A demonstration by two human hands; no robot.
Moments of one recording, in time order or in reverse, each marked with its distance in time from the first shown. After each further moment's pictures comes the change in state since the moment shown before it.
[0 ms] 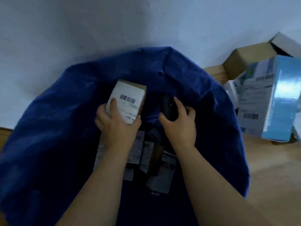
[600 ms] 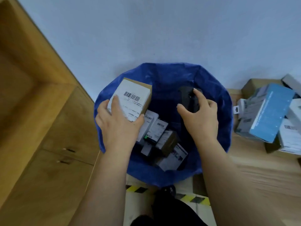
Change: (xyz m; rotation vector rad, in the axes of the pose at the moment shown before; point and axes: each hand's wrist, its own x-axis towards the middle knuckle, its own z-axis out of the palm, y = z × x) left_hand -0.215 0.015 -0.168 -0.043 0.363 -0.203; right_hand -0.152 -0.037 -0.136 0.080 -0.133 -0.378
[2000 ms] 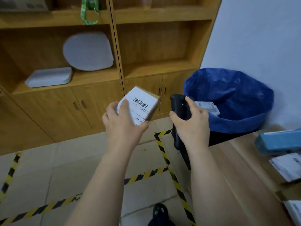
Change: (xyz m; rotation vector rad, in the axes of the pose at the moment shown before) left_hand -0.626 0.158 -0.069 0.148 0.666 -0.685; right_hand -0.289 0.156 -0.331 0.082 -0.819 -0.845
